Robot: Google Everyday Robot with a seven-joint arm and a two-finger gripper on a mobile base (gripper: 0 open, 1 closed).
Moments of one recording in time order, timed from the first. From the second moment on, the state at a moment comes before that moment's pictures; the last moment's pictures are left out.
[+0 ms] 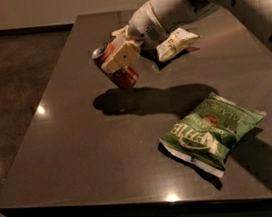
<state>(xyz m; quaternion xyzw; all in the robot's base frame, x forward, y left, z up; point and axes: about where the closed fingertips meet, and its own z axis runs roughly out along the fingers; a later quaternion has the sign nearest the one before) 0.604 0.033 0.943 -0.59 0.66 0.30 0.35</state>
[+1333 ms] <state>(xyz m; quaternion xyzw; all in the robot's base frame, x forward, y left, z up) 0.651 -0.027 0.925 -0.45 0.62 0.41 0.50</state>
